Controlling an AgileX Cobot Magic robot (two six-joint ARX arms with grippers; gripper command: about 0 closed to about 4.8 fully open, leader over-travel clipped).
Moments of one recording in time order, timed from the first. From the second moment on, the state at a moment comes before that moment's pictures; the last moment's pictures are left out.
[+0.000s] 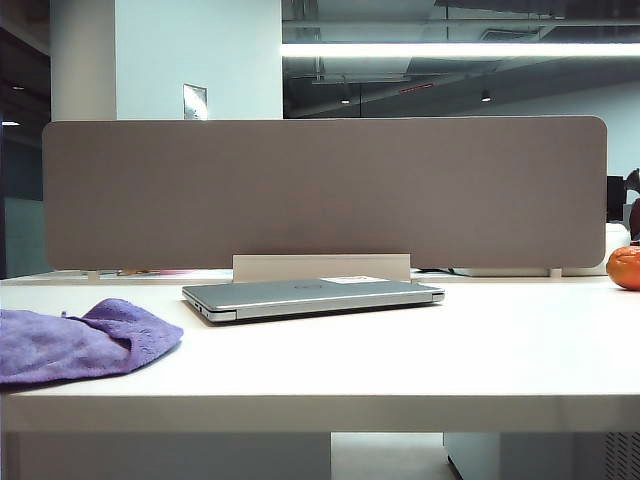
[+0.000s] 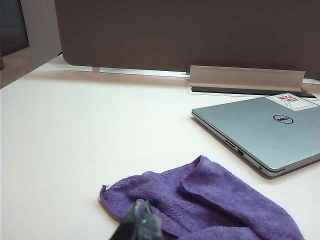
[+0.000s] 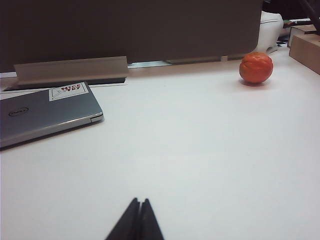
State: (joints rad) left arm -0.01 0.00 0.00 0.01 0.00 -0.04; right arm 0.00 0.00 0.01 -0.04 0.02 0.07
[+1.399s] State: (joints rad) left arm -0.01 0.00 0.00 0.01 0.00 -0.04; right arm 0.00 0.00 0.01 -0.04 -0.44 0.08
